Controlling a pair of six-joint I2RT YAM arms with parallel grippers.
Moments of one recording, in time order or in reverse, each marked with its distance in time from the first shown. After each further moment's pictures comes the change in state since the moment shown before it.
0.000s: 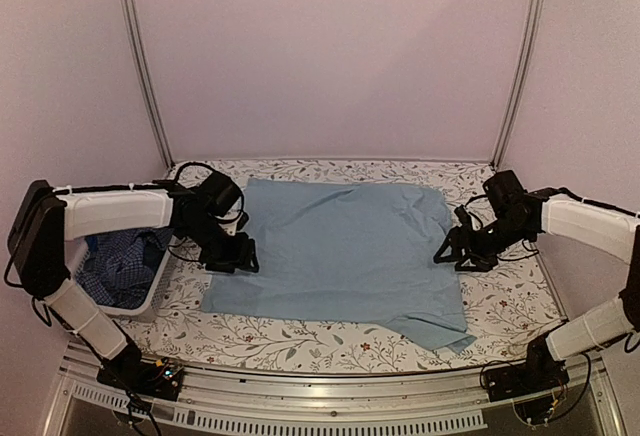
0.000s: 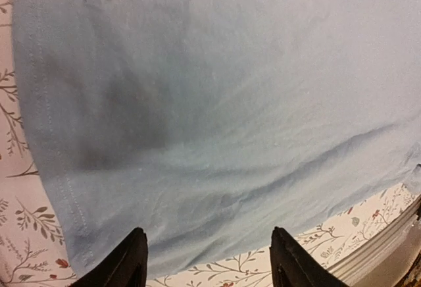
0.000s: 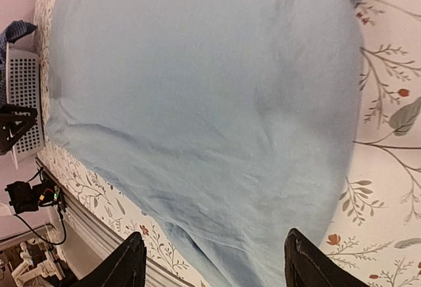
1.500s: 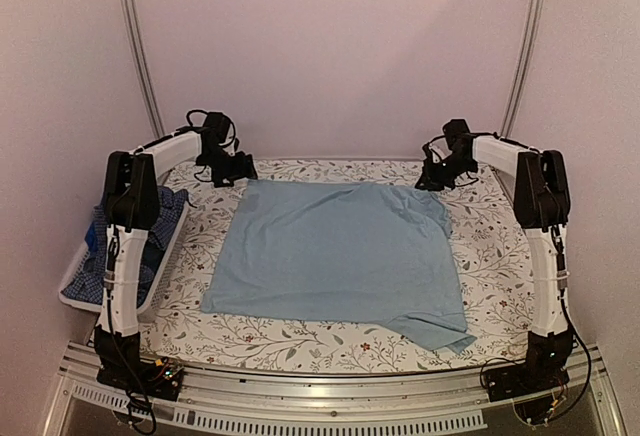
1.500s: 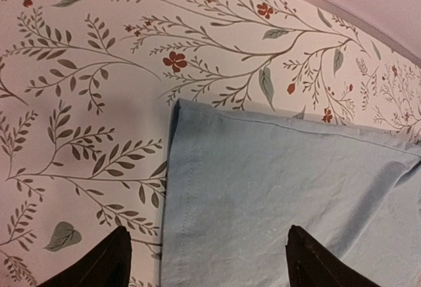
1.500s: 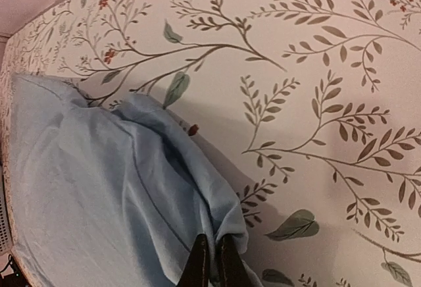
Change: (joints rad) left arm 0.393 0.855 1.134 -0.033 0.010 0.167; right arm -0.120 1.069 1.218 -0.024 0.098 -0.184
